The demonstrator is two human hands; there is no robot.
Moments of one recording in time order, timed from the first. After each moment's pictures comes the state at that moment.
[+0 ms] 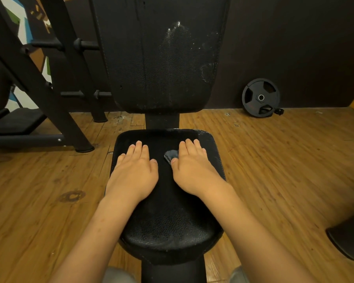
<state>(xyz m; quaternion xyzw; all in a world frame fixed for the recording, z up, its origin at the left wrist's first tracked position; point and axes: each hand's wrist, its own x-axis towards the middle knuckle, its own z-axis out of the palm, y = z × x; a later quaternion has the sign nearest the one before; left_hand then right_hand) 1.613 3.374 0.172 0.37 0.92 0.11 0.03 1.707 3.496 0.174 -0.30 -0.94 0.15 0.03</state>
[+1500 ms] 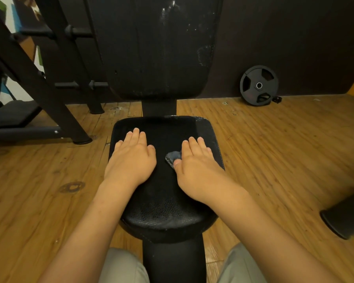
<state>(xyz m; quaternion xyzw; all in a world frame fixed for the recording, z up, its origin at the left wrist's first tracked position) 1.611 3.374 0.168 0.37 0.92 0.11 0.02 1.753 3.462 0.181 -0.30 -0.94 0.15 -0.01</state>
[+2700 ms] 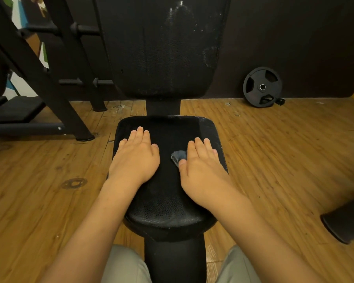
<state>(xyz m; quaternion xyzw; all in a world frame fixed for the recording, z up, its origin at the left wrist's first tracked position) 1.615 3.373 0.171 0.37 0.92 0.12 0.02 1.760 3.454 0.179 -0.31 -0.94 0.14 0.04</state>
